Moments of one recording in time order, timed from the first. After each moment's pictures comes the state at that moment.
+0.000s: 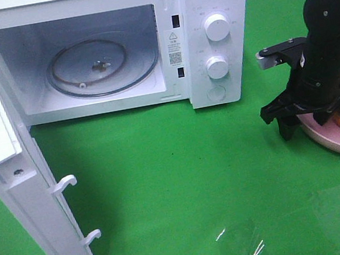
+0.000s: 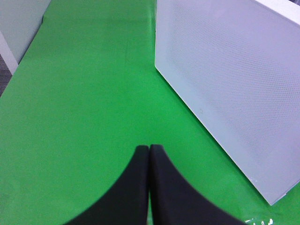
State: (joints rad) left arm 0.03 0.00 -0.50 -0.07 1.05 0.06; right arm 0.20 1.96 -1.09 -0.17 0.59 0.08
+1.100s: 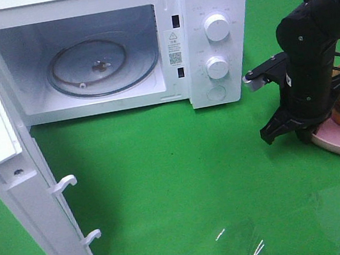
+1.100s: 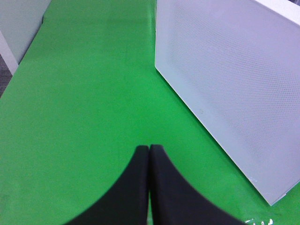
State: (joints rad) left arm 0.03 0.00 -0.50 -0.07 1.05 0.06; right arm 0.31 2.02 -1.09 -0.38 0.65 0.19
